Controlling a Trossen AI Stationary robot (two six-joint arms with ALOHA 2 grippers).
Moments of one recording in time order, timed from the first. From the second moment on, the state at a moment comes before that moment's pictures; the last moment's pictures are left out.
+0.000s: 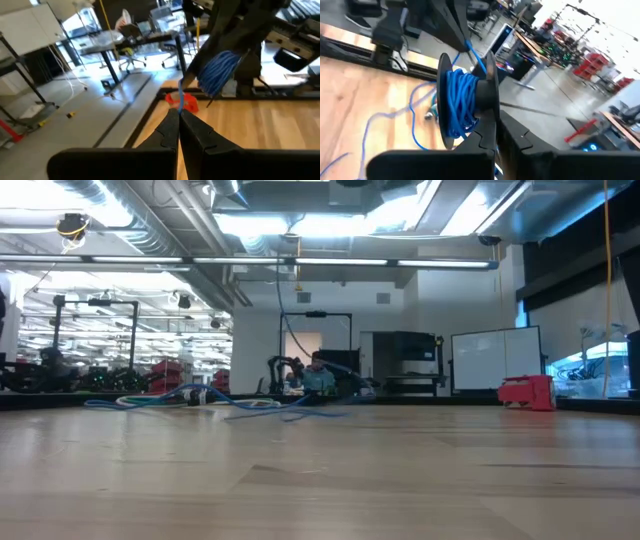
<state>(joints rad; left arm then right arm) -0.04 1.17 1.07 -0.04 -0.47 0.18 0.14 1.25 1.14 -0.09 0.59 -0.40</state>
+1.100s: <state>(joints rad) -0.05 1.13 1.07 -0.04 -0.37 0.09 0.14 1.38 1.13 -0.01 0.77 -0.58</state>
